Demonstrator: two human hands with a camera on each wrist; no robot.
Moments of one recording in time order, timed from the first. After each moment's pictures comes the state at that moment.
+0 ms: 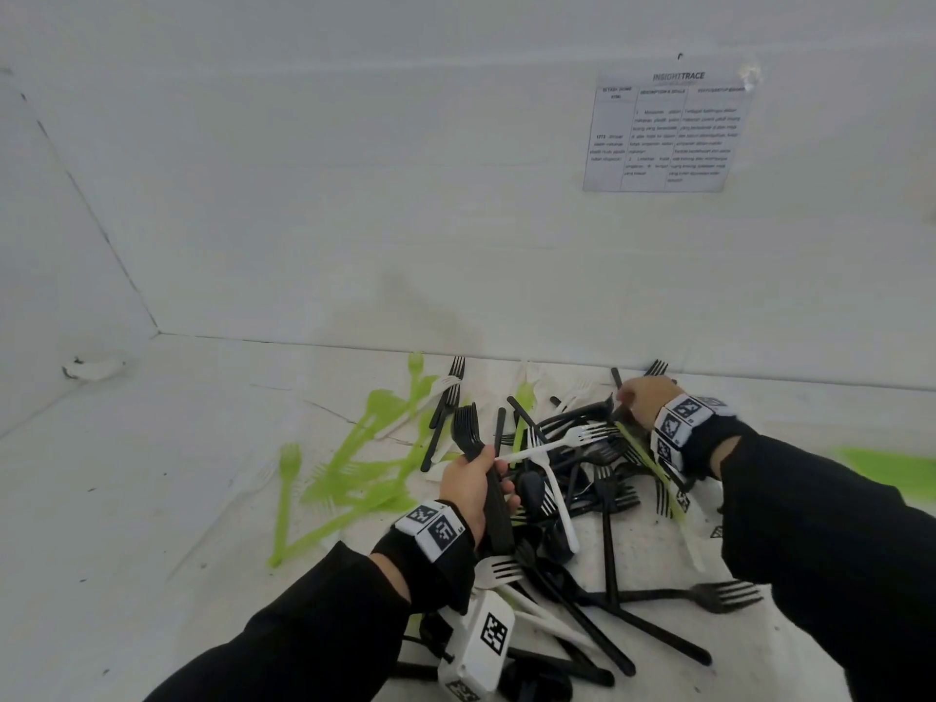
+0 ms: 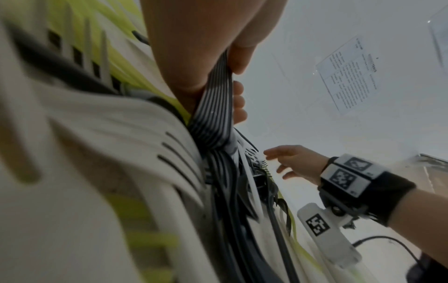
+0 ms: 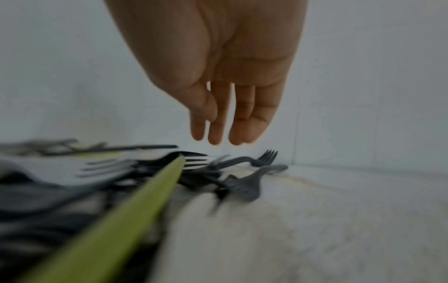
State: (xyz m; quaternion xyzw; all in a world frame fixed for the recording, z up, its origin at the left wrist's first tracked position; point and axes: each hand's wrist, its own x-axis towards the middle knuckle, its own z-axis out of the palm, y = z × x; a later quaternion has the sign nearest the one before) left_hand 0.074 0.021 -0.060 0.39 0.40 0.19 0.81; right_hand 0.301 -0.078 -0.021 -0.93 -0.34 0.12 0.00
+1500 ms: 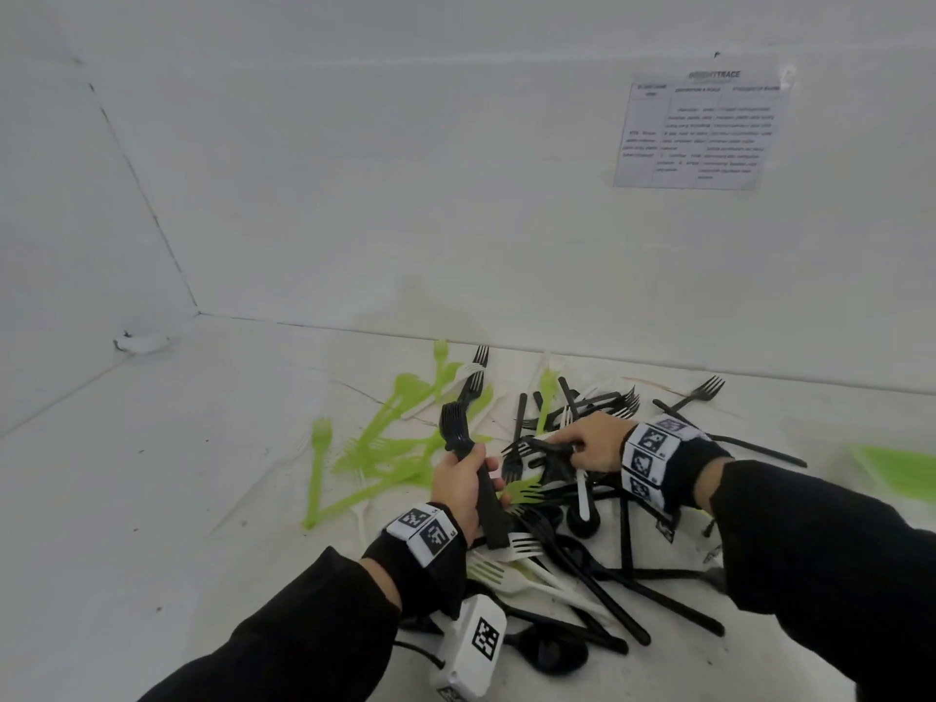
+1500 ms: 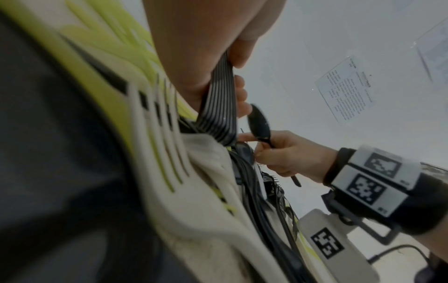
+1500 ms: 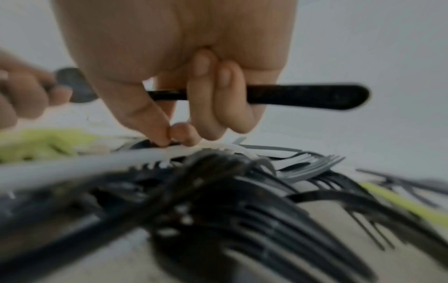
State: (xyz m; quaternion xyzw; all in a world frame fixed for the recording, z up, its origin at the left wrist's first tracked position) left_hand 0.029 0.017 -0.051 0.39 0.41 0.24 0.79; right_hand 0.204 -0.062 -0.023 -0.81 -0.54 0.20 -0.03
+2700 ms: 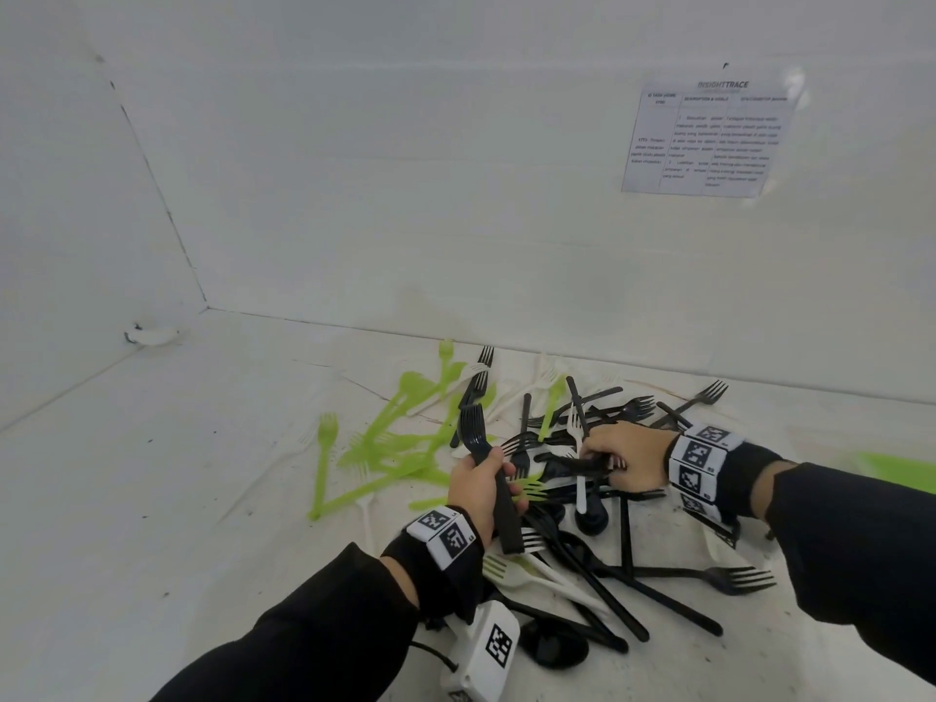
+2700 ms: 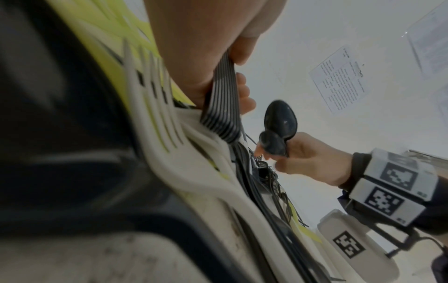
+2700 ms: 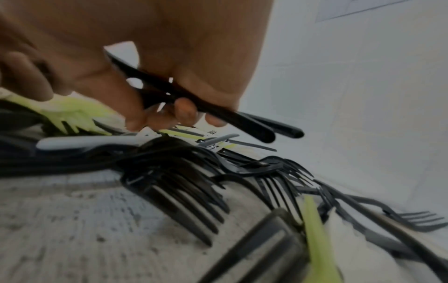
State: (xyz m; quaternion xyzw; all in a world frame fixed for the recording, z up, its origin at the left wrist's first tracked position) left_hand 0.030 0.003 -0.052 0.39 0.39 0.24 0.80; right_hand 0.209 -0.096 -0.015 -0.77 -0.61 0.21 -0.02
